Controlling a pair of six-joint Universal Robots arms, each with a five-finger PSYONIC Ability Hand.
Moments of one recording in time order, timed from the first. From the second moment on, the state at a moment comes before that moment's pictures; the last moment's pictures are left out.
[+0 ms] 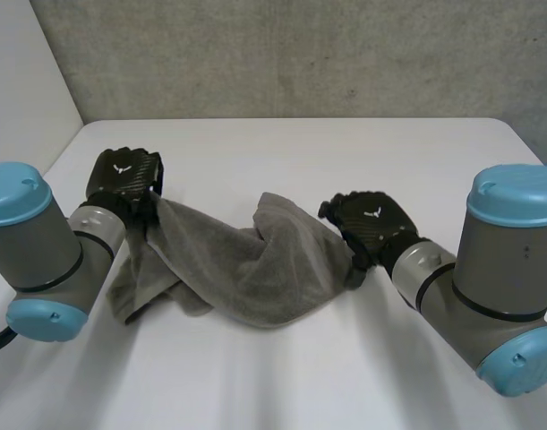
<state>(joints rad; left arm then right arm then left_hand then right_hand) 4.41 -2.01 -1.61 3.55 -1.52 3.38 2.07 -1.16 1.56 -0.07 1.40 2.91 0.92 0.92 0.92 0.92 0.75 0.31 0.32 0.31 0.31 0.14</state>
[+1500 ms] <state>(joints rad) 4.32 -1.79 -2.05 3.64 -1.29 3.38 2.24 -1.02 1.54 -0.23 1.40 2.91 0.28 0.28 0.28 0.28 0.11 1.32 1.31 1.34 1.33 1.15</state>
